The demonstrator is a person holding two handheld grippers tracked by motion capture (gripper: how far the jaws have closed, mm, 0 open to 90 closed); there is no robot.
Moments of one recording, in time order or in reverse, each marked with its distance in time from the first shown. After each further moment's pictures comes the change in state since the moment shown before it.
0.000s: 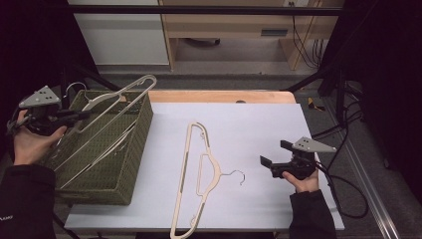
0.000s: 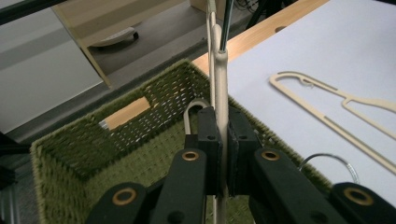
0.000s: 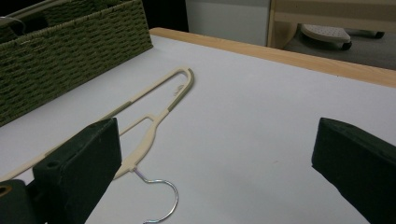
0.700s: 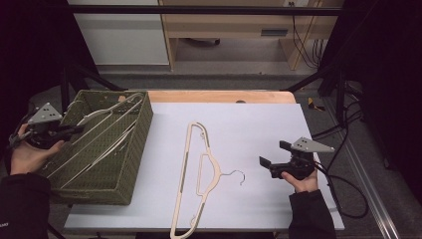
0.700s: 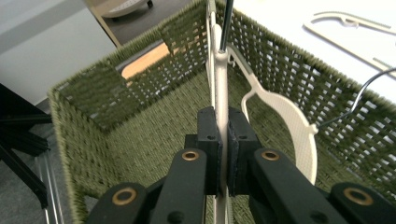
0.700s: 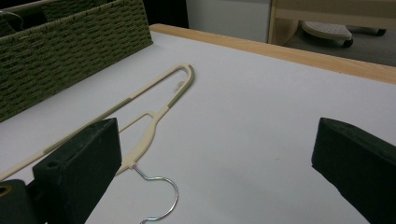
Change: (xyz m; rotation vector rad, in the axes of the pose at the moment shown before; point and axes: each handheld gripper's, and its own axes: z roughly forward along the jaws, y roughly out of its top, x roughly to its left) left arm 0.005 -0.050 0.013 0.127 0.057 0.037; right arm 0.000 -0.002 0.003 0.013 -0.001 -0.005
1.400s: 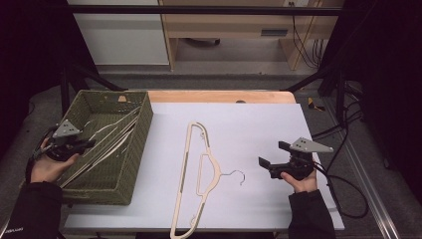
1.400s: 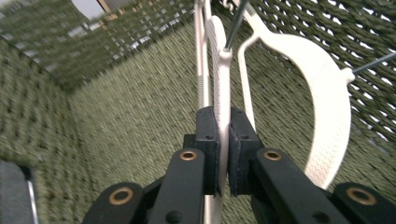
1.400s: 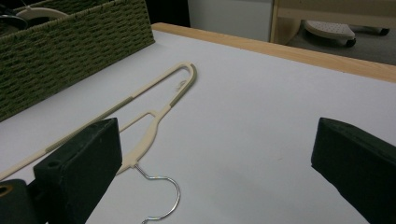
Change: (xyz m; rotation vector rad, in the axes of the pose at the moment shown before) left arm -0.017 -0.039 0.044 0.107 -0.020 -0.051; right arm 0.001 -0.001 0.002 0.001 0.007 -0.001
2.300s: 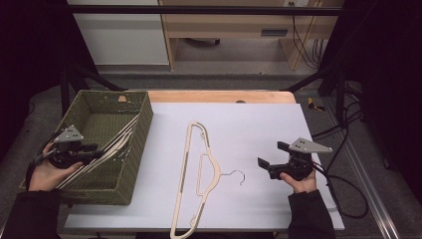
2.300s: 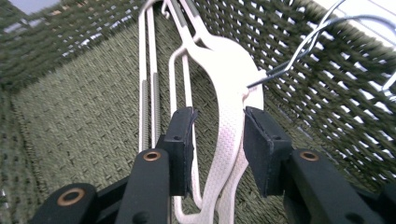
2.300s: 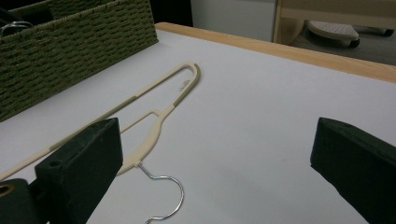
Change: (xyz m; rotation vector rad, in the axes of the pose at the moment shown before) left arm -0.025 0.005 -0.018 -0.013 -0.109 -0.010; right arm 0.003 0.000 0.001 0.000 0.009 -0.002
